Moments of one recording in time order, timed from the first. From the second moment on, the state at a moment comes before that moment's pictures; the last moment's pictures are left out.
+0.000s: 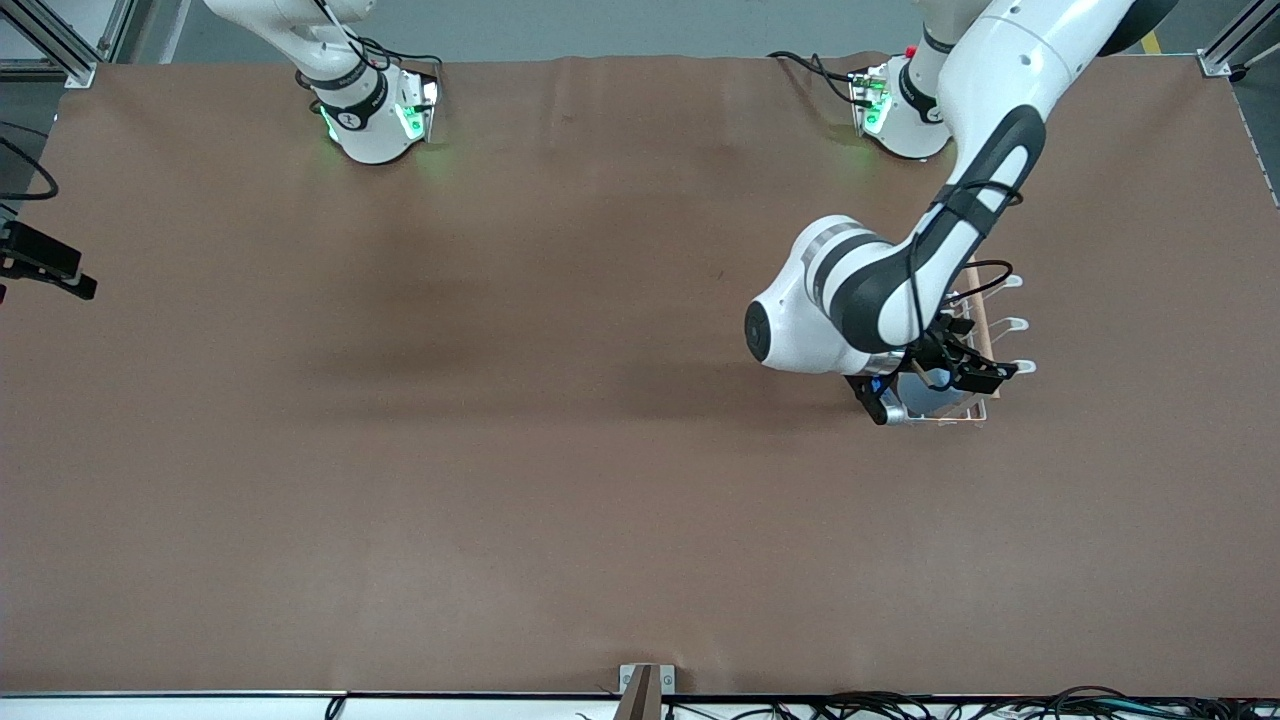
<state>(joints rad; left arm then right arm) -0.09 0.61 -0.58 -1.58 1.08 1.19 0.06 -0.02 0.09 -0.14 -1.43 0.09 1.53 -0.17</state>
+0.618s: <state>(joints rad) -0.07 0.19 -0.19 -1.53 0.25 1.58 -0.06 0.00 0.09 -0.15 -1.43 -0.01 1.53 -0.18</state>
